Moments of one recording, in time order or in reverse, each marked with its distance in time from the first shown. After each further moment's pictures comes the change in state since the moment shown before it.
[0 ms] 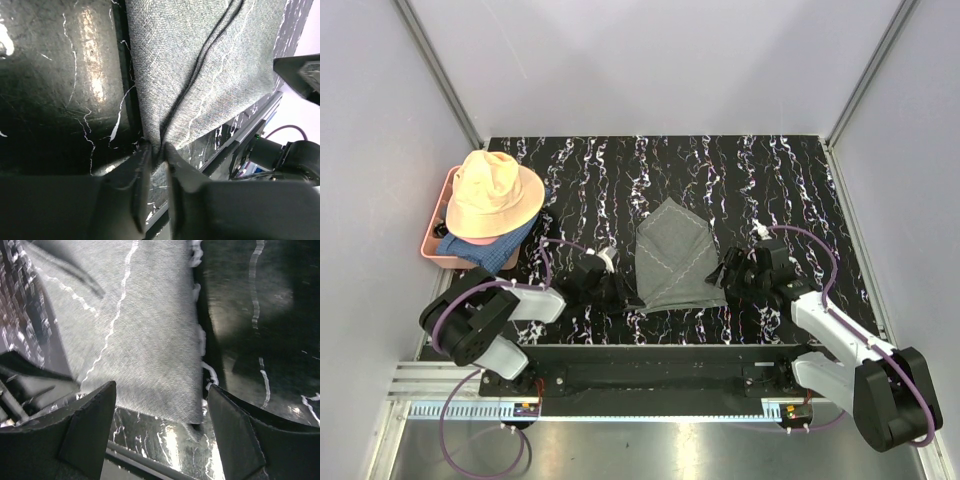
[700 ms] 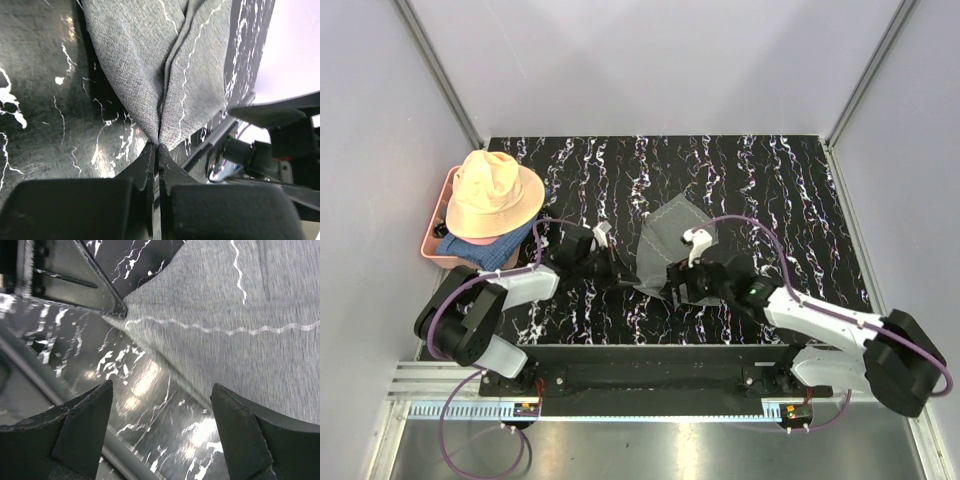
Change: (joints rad) left arm 0.182 -0.019 0.179 -0.192 0.196 0.113; right arm 0.480 0.120 0.127 0.195 0.125 -0.320
